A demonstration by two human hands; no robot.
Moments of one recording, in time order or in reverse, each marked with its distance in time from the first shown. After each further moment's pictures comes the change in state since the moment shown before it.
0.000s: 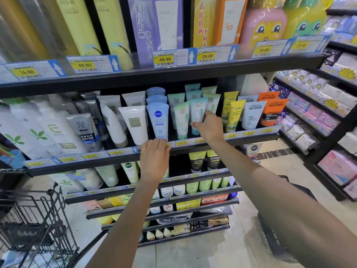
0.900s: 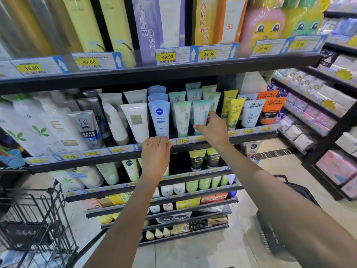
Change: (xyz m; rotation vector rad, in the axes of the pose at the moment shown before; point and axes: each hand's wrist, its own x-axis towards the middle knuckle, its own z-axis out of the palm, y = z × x) left_hand 0.002 0.003 -0.007 0.015 -0.008 0.013; right_hand -0.020 0.008 -0.014 -0.049 -0.008 -0.039
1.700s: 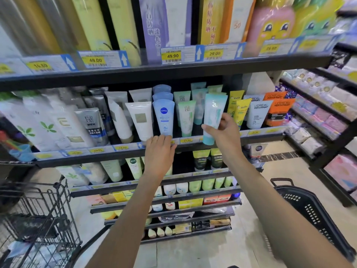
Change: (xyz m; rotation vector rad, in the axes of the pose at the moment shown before) left_hand 0.004 0.001 -0.005 0.034 -0.101 -0.003; right_hand -0.057 -0.022 -0.028 0.709 0.011 0.072
